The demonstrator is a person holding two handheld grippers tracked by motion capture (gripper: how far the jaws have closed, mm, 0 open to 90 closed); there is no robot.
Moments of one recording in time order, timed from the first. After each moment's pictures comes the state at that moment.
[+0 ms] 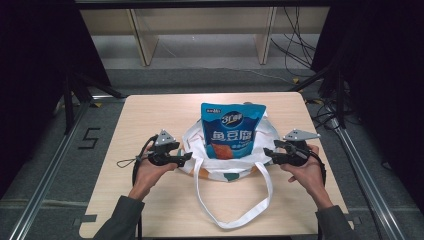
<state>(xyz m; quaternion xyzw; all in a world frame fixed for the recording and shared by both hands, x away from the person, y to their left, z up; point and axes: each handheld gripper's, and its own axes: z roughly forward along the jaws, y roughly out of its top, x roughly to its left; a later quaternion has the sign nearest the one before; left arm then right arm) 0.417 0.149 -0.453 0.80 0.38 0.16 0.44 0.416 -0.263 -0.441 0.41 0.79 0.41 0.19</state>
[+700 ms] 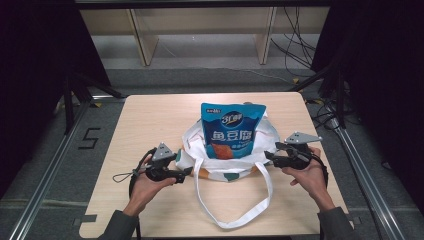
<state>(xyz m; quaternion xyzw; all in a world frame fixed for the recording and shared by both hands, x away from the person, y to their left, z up) 0.380 0.151 -0.462 0.80 0.38 0.16 0.43 0.408 -0.266 -0.442 0.39 0.80 0.41 0.19</state>
